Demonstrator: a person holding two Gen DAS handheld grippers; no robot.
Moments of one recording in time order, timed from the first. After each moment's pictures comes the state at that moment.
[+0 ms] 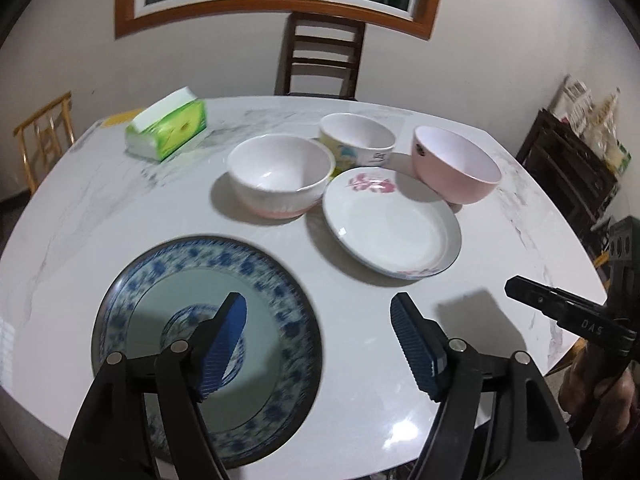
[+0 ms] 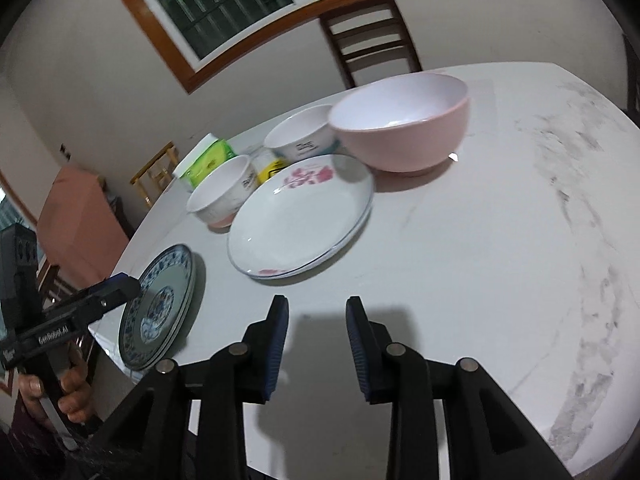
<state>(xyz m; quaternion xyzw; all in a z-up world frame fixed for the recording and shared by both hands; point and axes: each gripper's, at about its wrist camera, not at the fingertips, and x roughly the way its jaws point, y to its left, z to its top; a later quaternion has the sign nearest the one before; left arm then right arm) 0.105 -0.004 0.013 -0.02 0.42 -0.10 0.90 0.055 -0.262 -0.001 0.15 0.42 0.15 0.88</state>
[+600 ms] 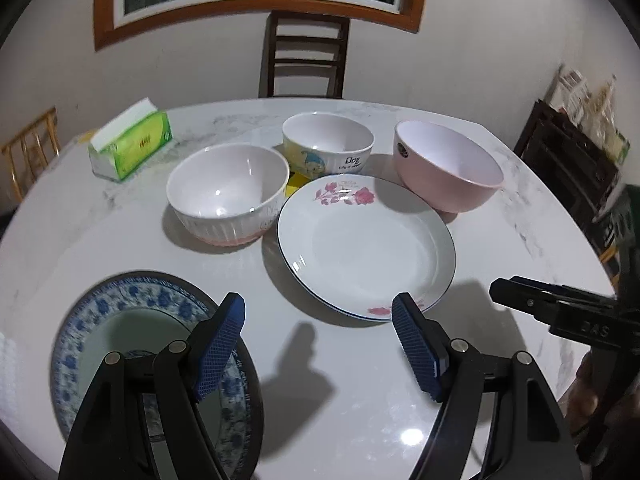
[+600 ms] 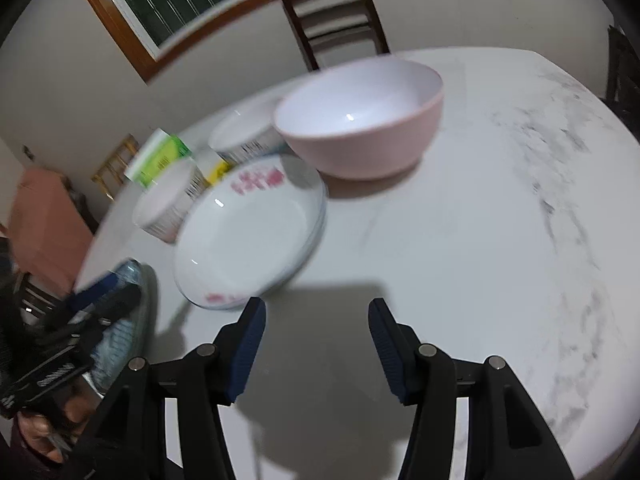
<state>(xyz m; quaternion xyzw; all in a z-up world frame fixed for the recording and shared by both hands) 0.147 -0.046 -0.008 -0.02 0.42 -0.10 0.90 0.091 -0.271 -0.005 0.14 0.45 0.11 0.87</state>
